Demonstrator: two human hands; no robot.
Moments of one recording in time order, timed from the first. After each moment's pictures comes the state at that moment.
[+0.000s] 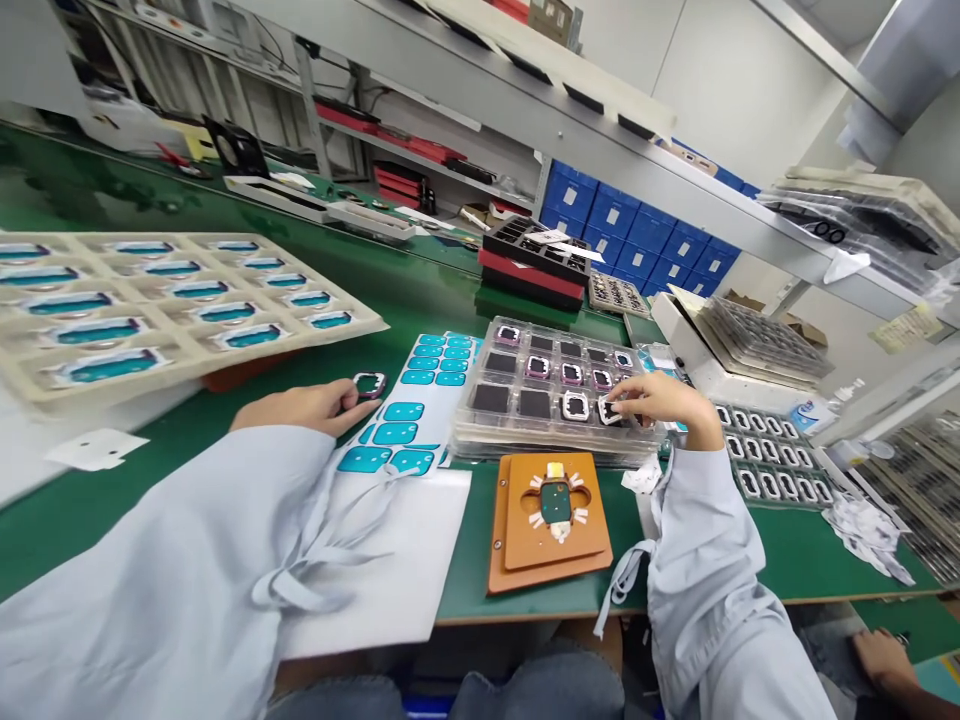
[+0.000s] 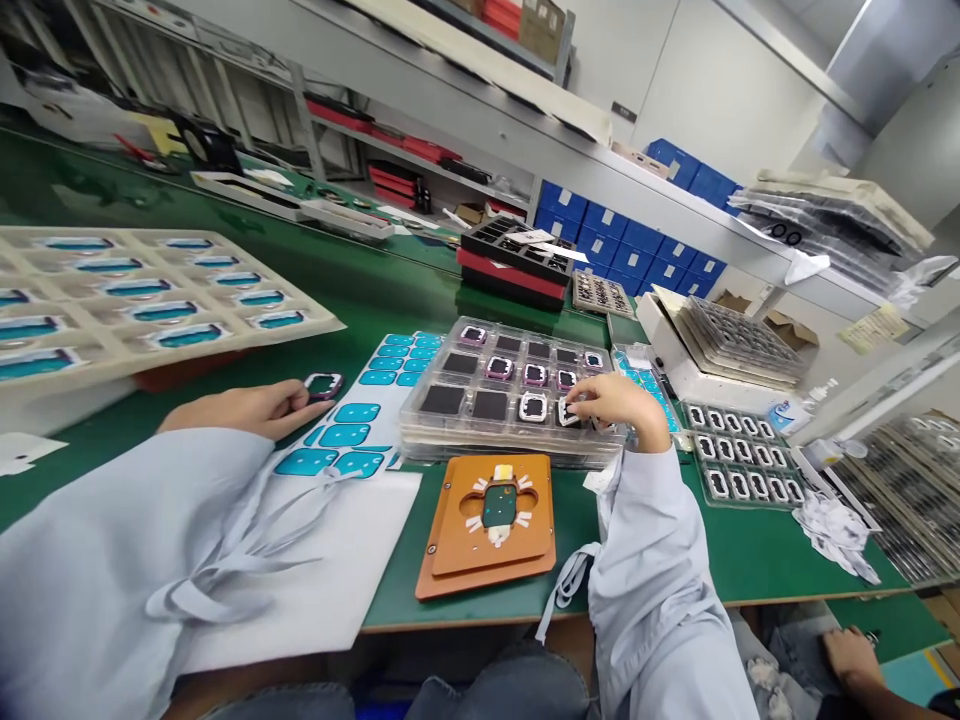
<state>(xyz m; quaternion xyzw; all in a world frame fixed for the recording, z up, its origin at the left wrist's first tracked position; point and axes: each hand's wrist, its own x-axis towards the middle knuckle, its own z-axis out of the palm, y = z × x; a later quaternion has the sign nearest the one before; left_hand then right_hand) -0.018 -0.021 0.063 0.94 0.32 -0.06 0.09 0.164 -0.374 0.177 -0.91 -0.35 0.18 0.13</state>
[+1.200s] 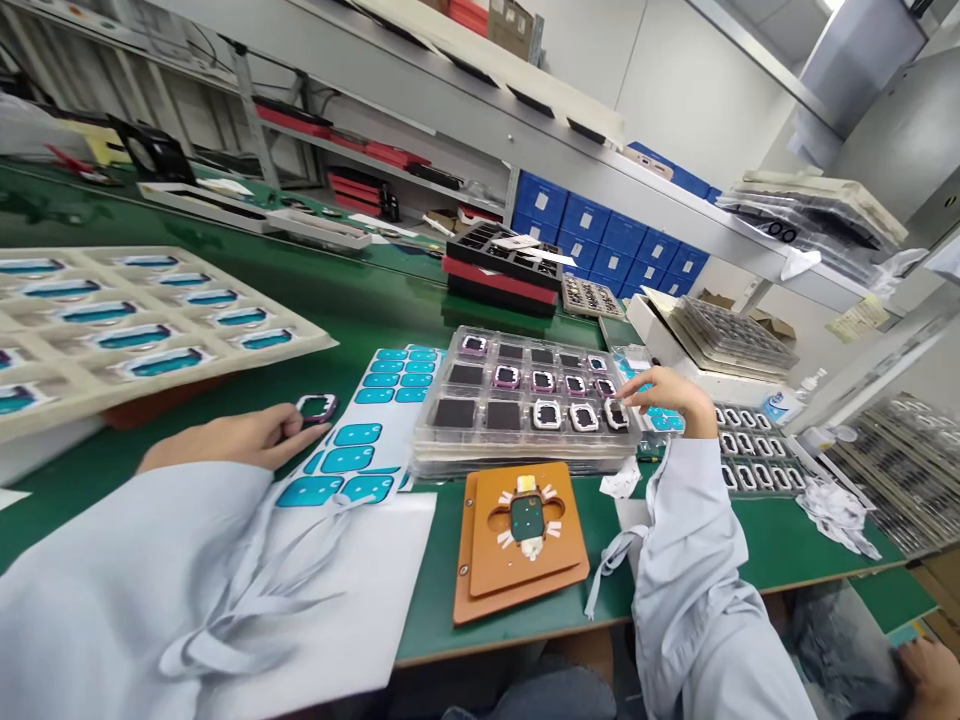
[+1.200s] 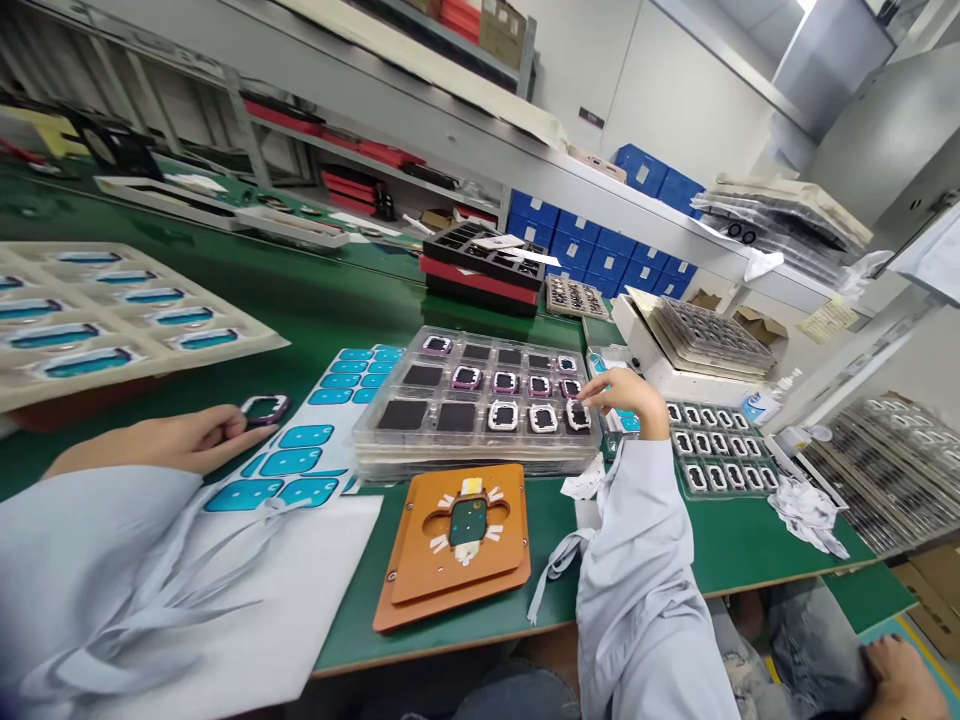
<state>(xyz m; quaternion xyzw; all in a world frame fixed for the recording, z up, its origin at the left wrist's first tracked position) -0.010 0.006 0.046 0.95 0.29 -0.09 0.11 0.217 -0.420 0.170 -0.91 -0.31 0.18 0.21</state>
